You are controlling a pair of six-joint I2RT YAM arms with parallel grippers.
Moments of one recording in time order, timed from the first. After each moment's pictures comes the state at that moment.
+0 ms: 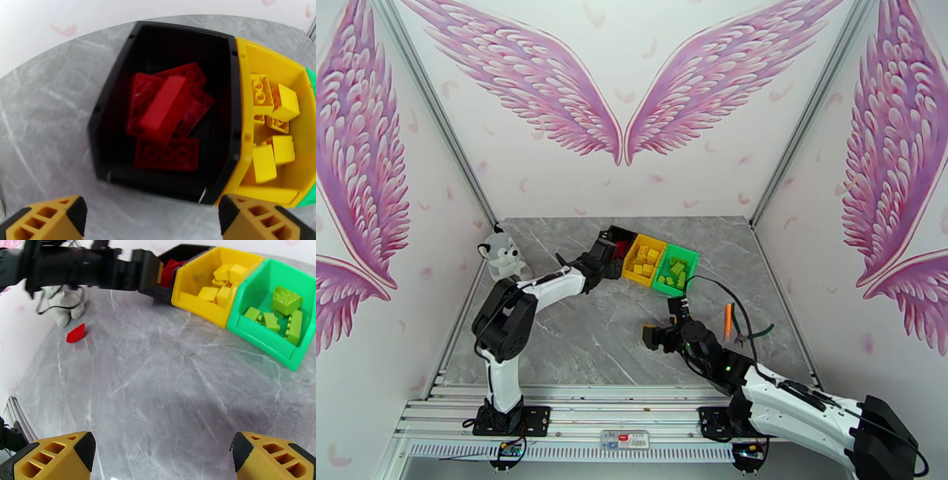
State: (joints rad) left arm -0.58 1.85 1.22 -0.12 -0.37 -0.26; right arm 0.84 0.93 0.32 0.10 0.19 0.50
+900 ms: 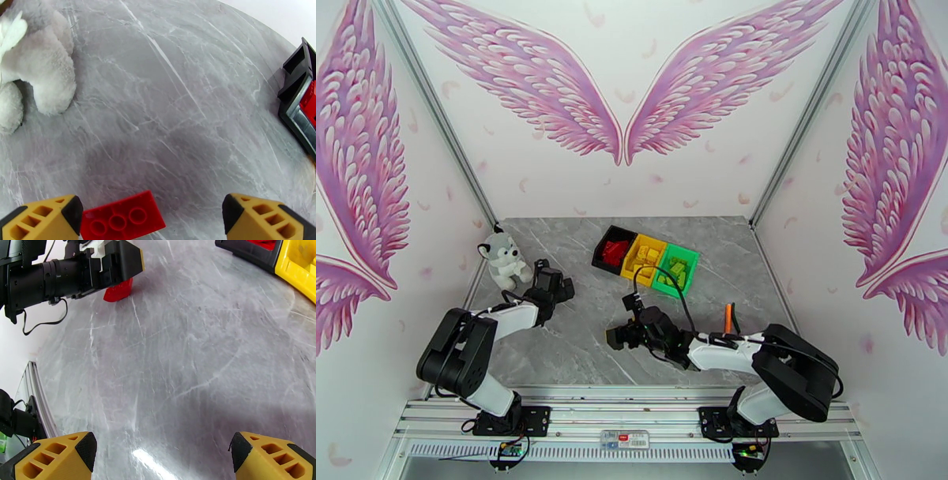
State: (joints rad) left arm -0.30 1.59 0.69 0.11 -0.33 -0.51; right arm 0.89 1.51 0.55 0.40 -0.07 0.49
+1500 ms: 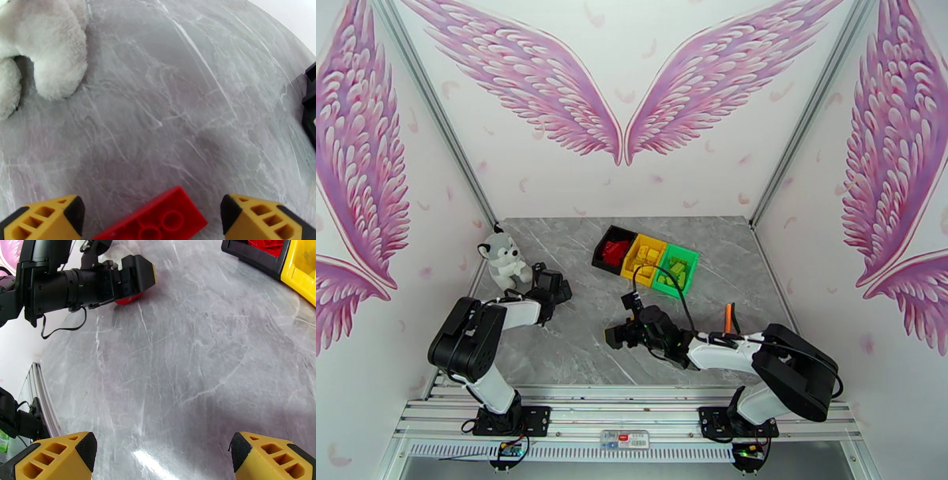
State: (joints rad) left arm -0.27 1.71 0.71 0.14 -0.35 -0.55; right arm 0.89 1.50 0.55 0.41 -0.08 0.49
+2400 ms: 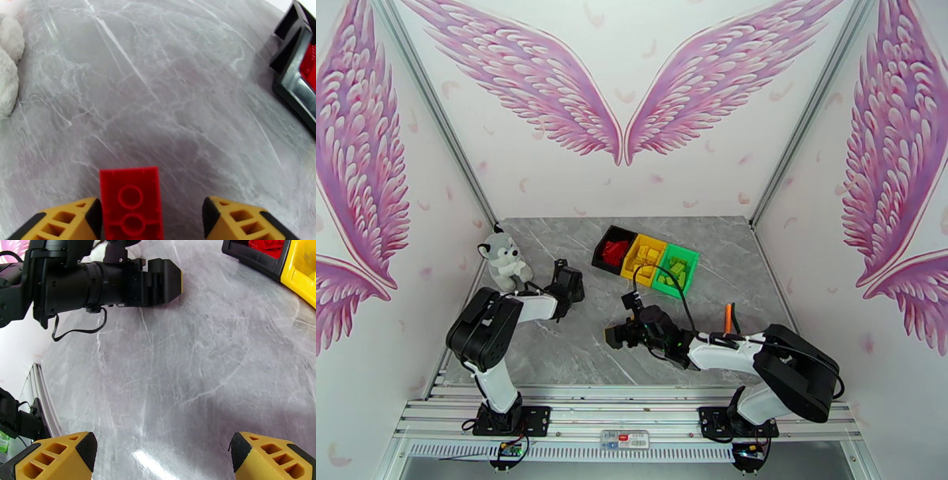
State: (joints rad) left arm -0.41 1.82 0.85 0.09 -0.40 -0.49; right arm 0.89 1.49 0.55 0.41 -0.08 0.49
